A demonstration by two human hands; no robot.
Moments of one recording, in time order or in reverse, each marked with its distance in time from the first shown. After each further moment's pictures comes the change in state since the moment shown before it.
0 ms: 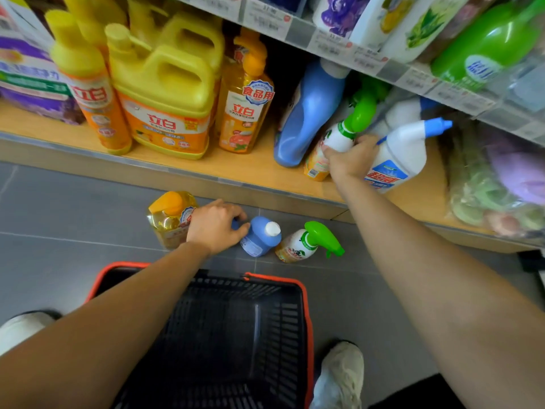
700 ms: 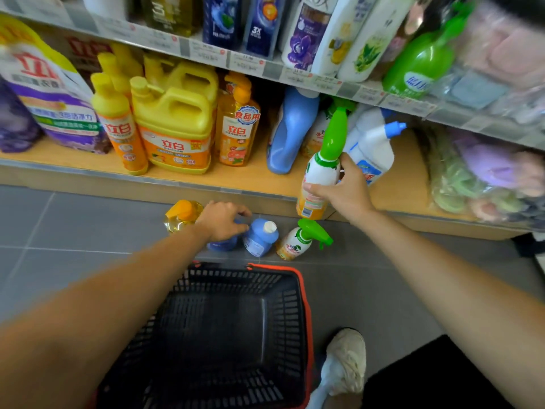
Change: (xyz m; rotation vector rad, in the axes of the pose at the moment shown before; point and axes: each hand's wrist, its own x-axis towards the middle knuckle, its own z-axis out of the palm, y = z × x) left_hand 0.018 0.020 -0.054 0.089 -0.437 -0.002; right_hand -0.079 -0.011 -0.115 0.191 -0.486 -0.259
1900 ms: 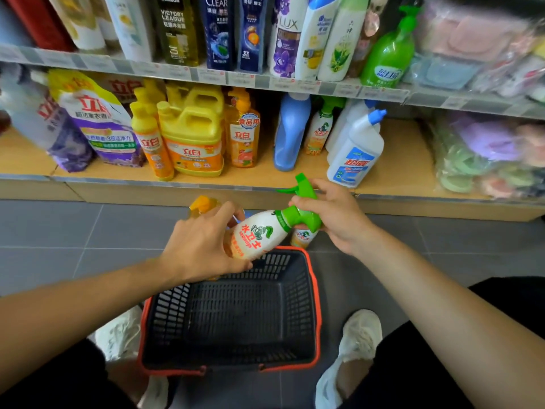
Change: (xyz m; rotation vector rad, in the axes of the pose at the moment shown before) left_hand -0.205 0.085 -0.078 0.058 0.331 0.106; right_hand -0.141 -0.087 -0.017 0.637 -0.294 0.281
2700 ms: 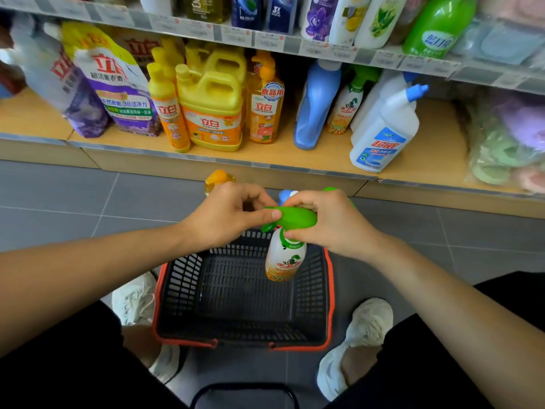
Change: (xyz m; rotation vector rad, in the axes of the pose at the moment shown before) left_hand 0.010 0.009 -0.005 -0.747 -0.096 -0.057; right_hand -0.012 0.022 0.022 -0.802 -0.286 -0.326
